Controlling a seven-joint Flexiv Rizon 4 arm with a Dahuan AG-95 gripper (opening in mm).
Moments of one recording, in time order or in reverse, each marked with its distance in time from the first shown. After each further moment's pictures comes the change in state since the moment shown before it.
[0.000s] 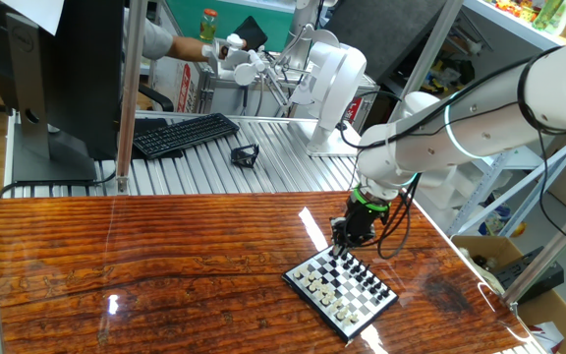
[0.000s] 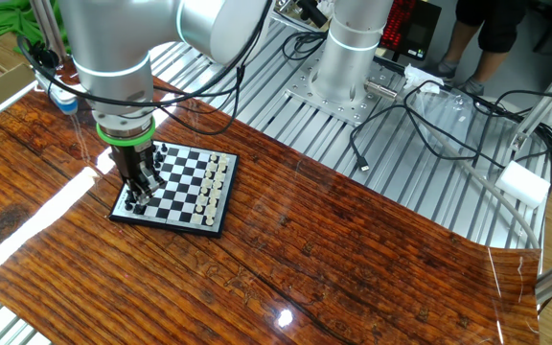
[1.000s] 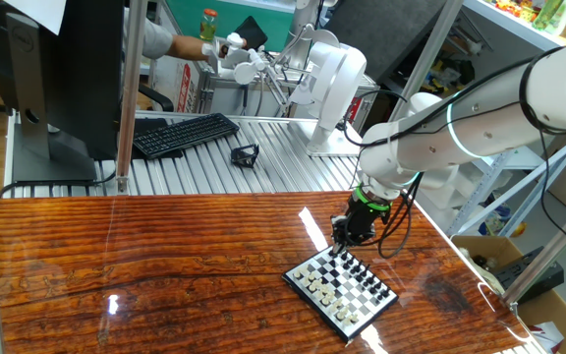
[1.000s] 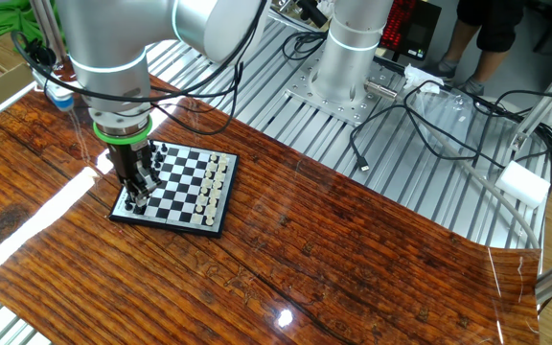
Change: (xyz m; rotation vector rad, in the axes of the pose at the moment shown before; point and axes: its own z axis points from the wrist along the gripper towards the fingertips) arm -0.005 0.001 -0.002 -0.026 -0.025 0.012
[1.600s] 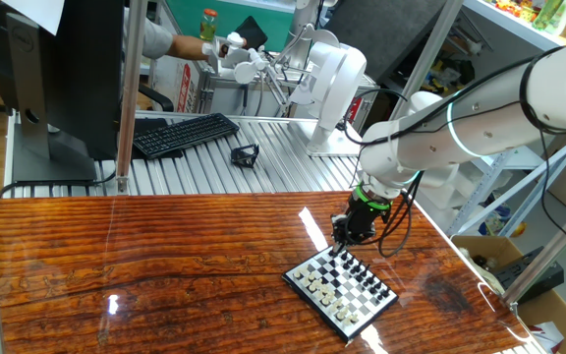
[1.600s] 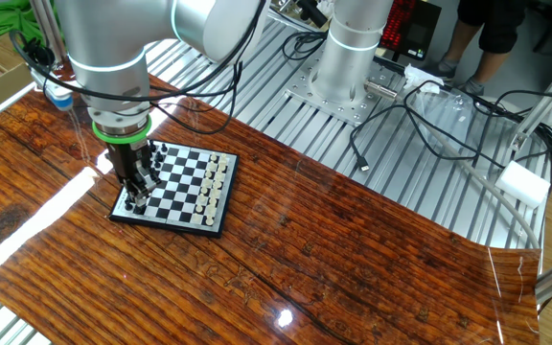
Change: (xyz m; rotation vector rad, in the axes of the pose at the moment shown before) arm 0.000 0.000 -0.003 0.000 0.001 -0.006
